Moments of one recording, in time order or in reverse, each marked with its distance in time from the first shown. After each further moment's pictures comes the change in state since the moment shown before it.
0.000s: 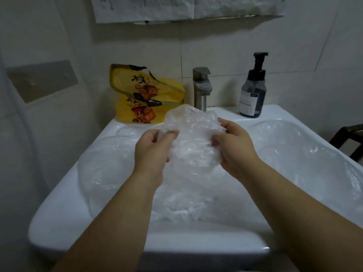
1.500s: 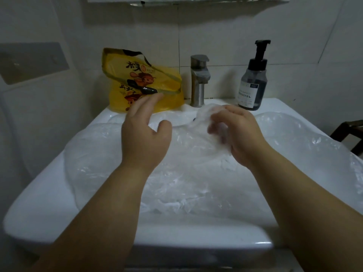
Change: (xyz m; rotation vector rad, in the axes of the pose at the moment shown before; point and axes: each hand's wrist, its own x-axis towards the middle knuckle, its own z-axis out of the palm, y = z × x) left_hand -0.010 0.005 -0.005 0.622 0.076 0.736; right_hand 0.000 -0.009 -0.016 -0.182 -0.173 -0.212
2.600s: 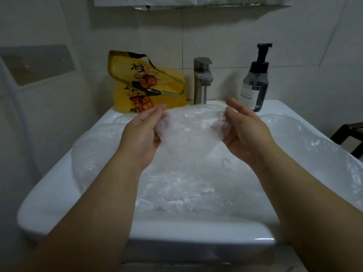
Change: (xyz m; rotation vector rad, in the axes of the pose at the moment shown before) left_hand 0.021 -0.014 0.002 -0.928 -0.126 -0.734; right_hand 0.006 -0.001 -0.005 0.561 0.117 0.195
